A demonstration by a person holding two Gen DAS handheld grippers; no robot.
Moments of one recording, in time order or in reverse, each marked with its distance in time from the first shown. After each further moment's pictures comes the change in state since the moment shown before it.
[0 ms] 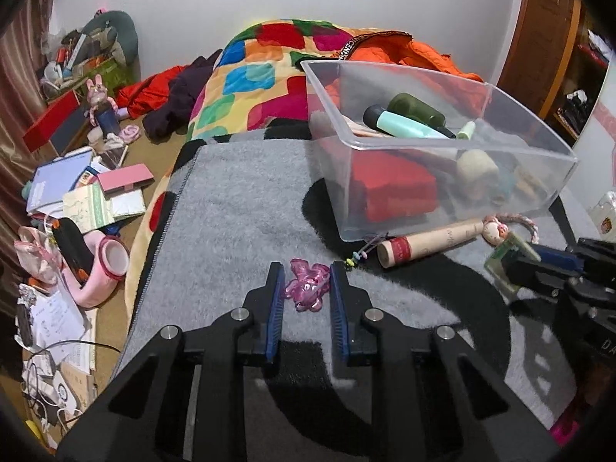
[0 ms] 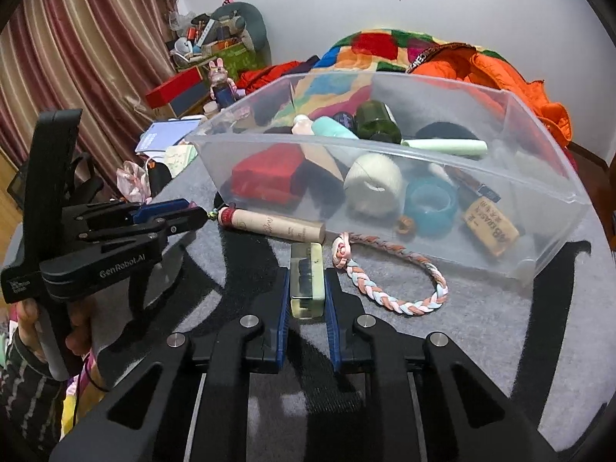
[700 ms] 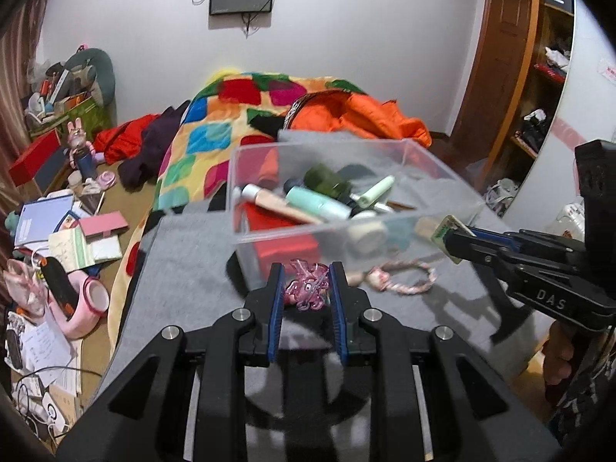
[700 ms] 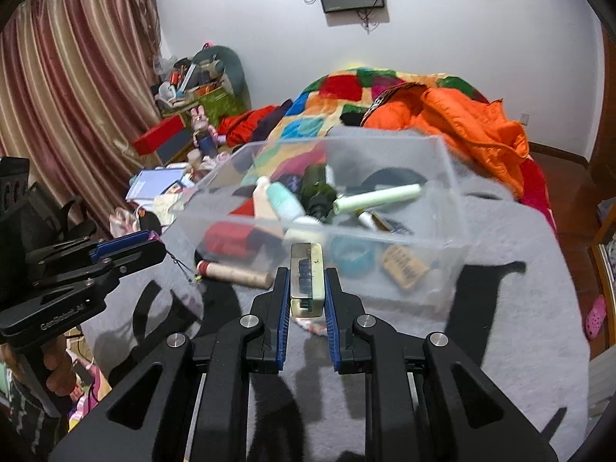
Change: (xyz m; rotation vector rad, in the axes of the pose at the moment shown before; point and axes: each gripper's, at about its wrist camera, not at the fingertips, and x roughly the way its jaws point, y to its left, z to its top) left arm -0.079 -0.055 0.022 0.032 -0.167 -0.128; right arm -0.059 -0.037 0.016 0.076 -0.151 -0.047
